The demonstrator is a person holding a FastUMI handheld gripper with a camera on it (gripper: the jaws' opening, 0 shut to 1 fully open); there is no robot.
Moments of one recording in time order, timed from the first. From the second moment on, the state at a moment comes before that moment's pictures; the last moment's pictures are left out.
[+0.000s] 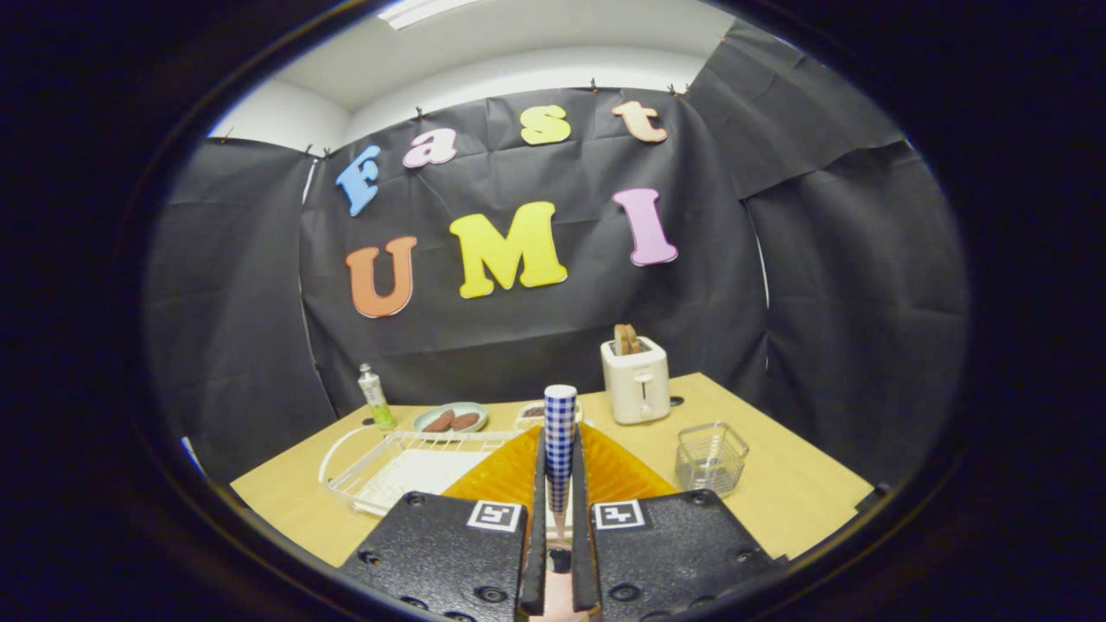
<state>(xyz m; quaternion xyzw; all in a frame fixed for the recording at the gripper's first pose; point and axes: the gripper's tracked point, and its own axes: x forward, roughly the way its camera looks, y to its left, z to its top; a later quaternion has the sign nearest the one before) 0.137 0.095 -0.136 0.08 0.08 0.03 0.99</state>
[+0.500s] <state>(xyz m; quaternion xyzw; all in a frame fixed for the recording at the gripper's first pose) 0.086 0.192 -0.185 0.04 0.06 0.07 1.00</state>
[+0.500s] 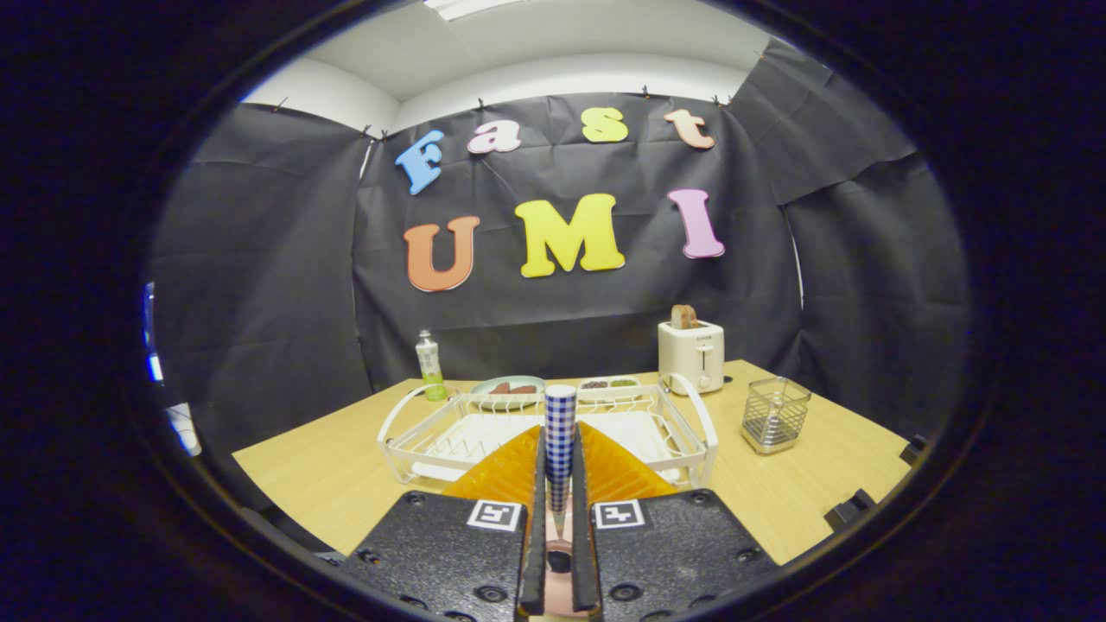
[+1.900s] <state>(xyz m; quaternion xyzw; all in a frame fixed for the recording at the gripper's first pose) 0.038 0.100 -0.137 0.04 0.03 0.00 1.00</state>
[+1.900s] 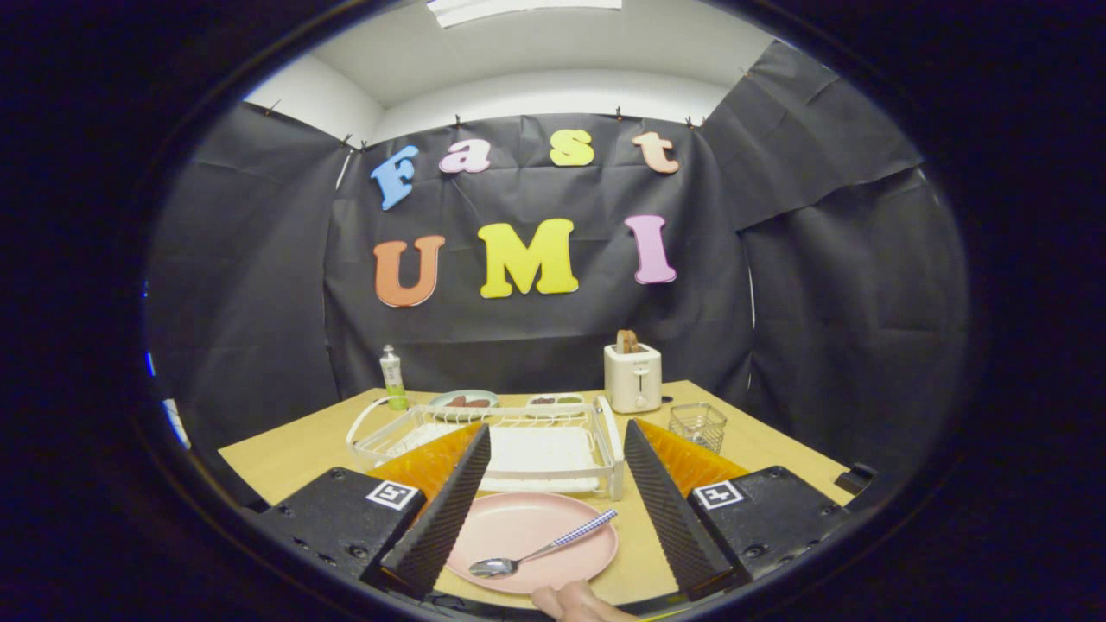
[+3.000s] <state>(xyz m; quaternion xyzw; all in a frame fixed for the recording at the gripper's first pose) -0.032 0.079 -0.083 0.05 0.02 0.01 1.00</state>
